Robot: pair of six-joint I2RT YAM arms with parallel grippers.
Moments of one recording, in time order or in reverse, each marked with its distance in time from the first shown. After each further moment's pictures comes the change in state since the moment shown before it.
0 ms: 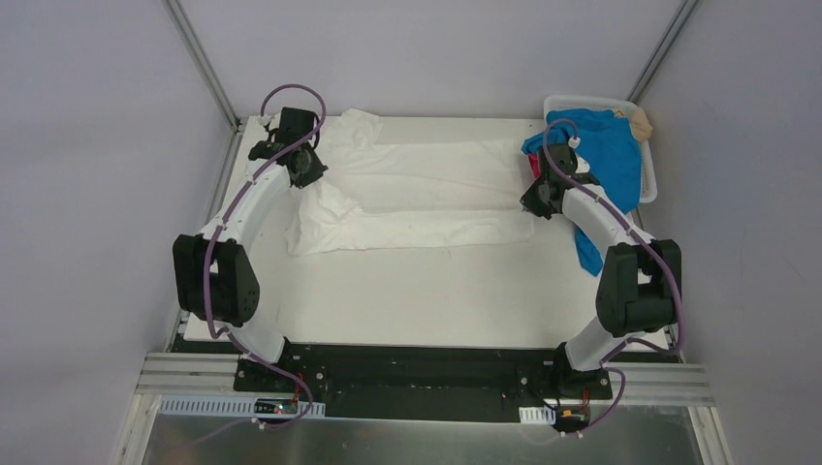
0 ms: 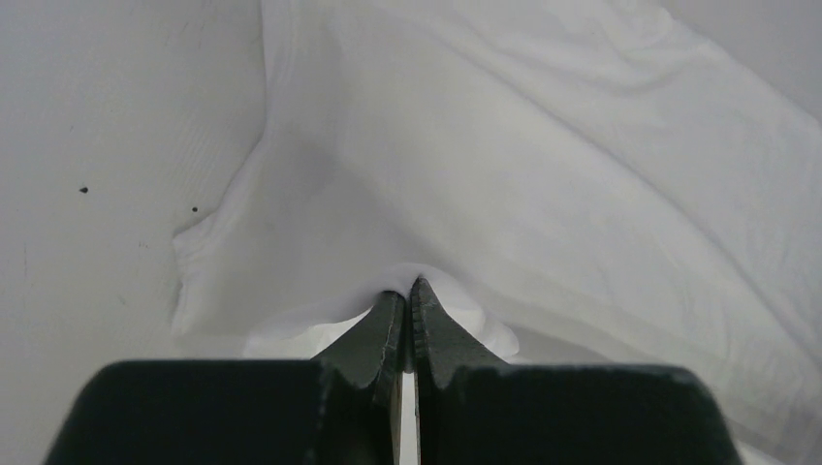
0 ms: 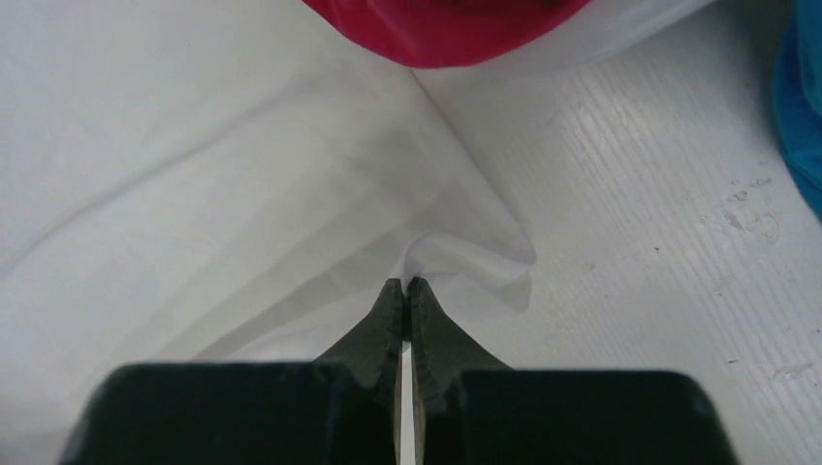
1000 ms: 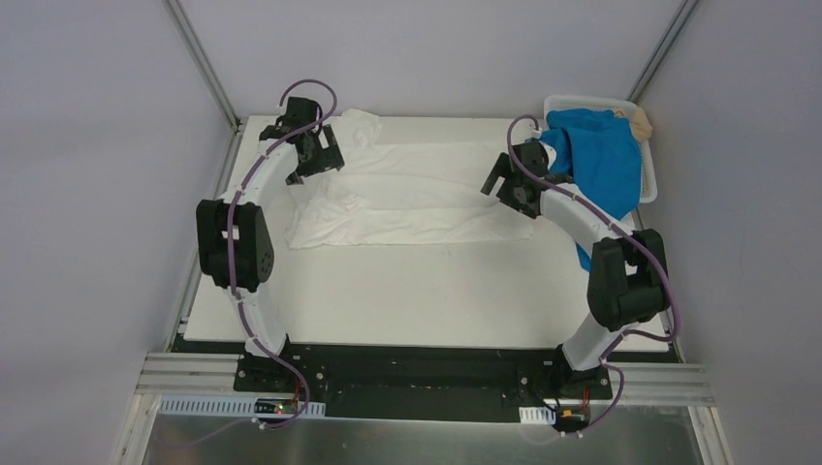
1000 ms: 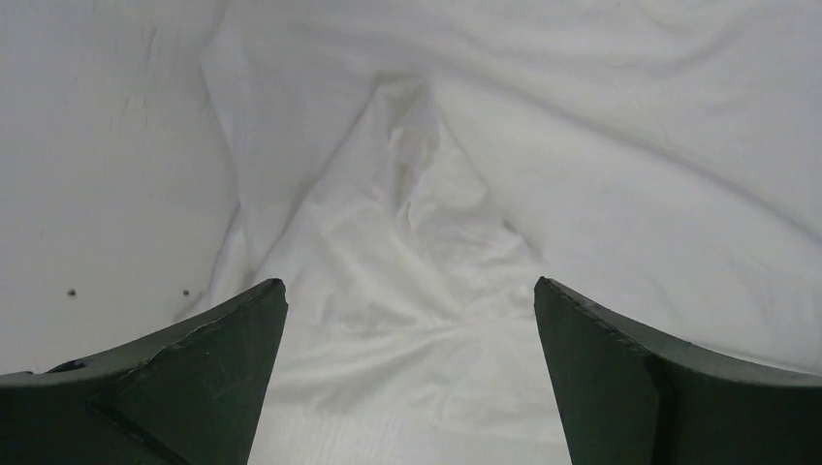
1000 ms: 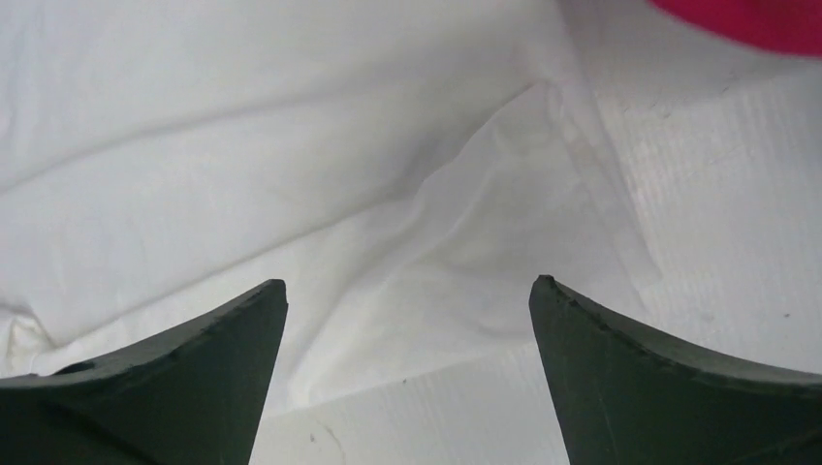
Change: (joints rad) left arm 0.051 0.338 0.274 -0.016 0.129 0.238; right arm 0.113 0.098 0.054 0.145 0.010 -0.125
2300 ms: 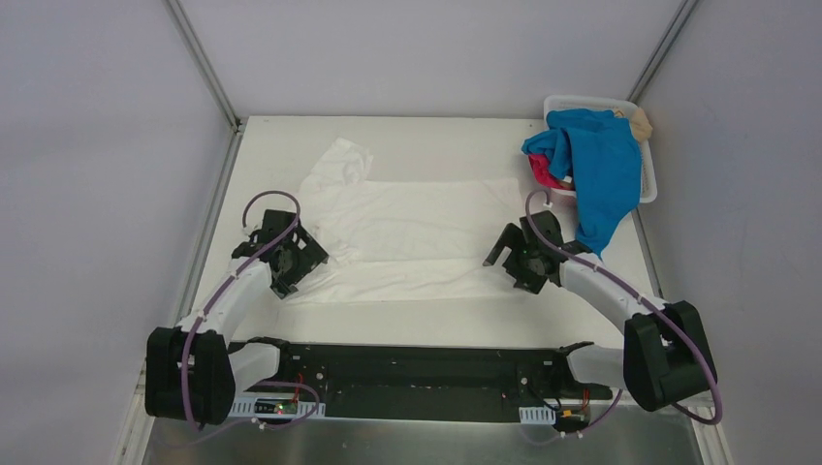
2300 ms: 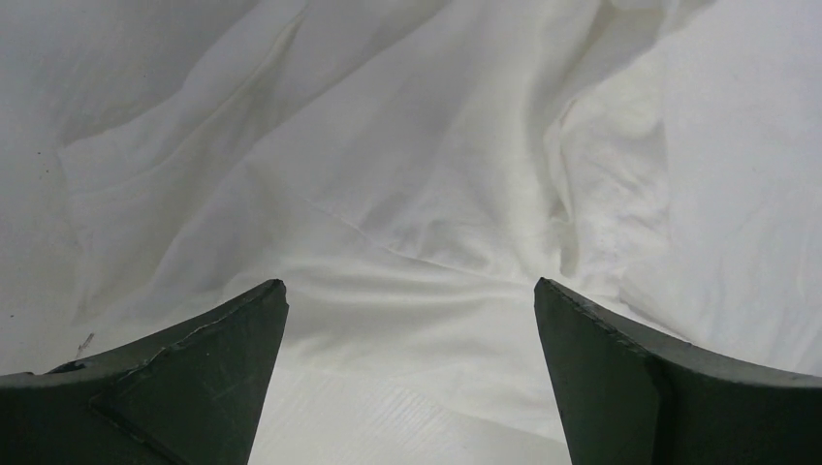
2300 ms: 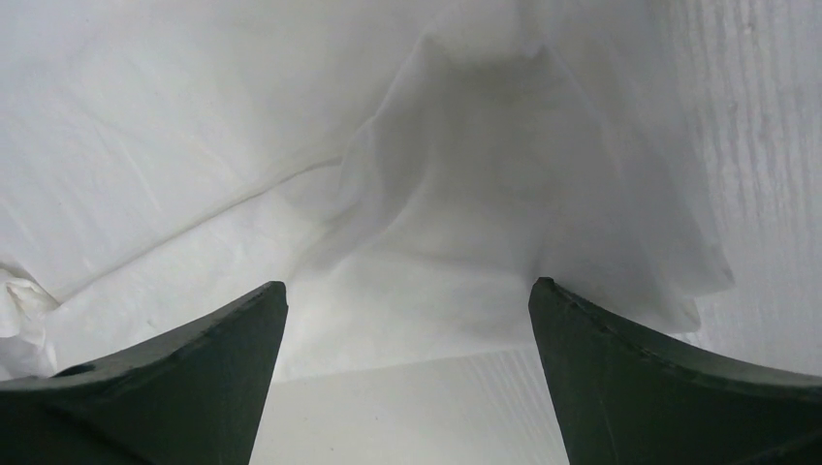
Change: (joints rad) left arm 0.026 -0.801 -1.089 0.104 0.056 -0.420; right arm 0.075 -0.444 -0.592 -0.023 -0.222 0.196
